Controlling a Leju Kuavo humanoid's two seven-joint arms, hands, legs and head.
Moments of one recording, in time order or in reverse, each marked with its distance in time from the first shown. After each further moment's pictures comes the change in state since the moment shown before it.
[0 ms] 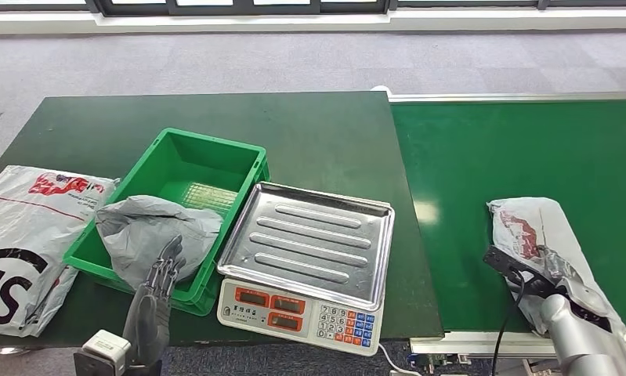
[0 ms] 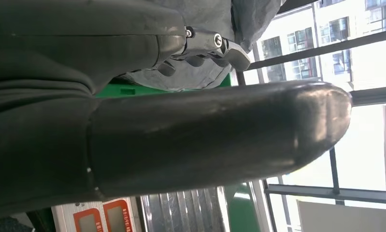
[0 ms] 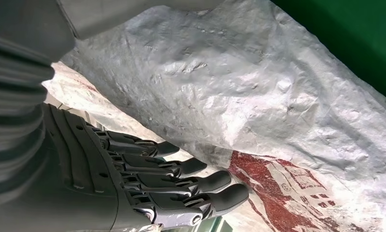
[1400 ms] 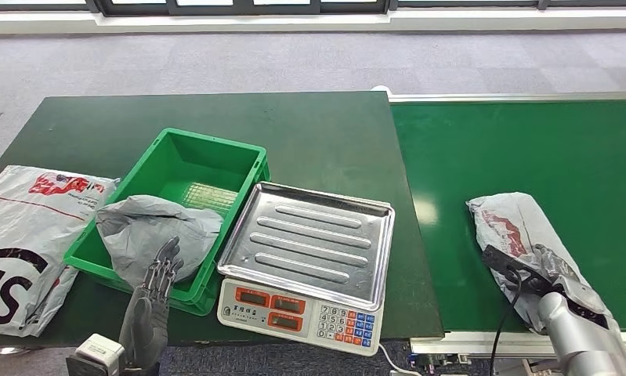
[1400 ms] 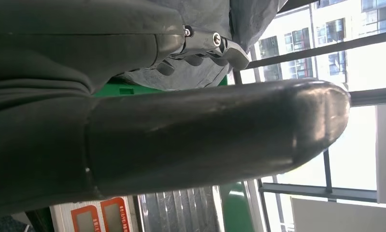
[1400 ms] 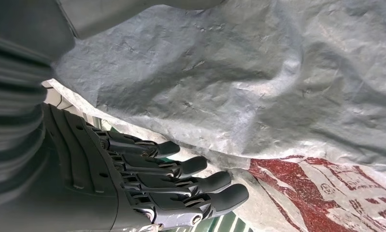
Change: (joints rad) left arm 0.010 0.000 0.000 -0.012 0.020 -0.011 -0.006; right arm -0.020 -0.007 0.049 0.031 -0.021 -0.005 0.010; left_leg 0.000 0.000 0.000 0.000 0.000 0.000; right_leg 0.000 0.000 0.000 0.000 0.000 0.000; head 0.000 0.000
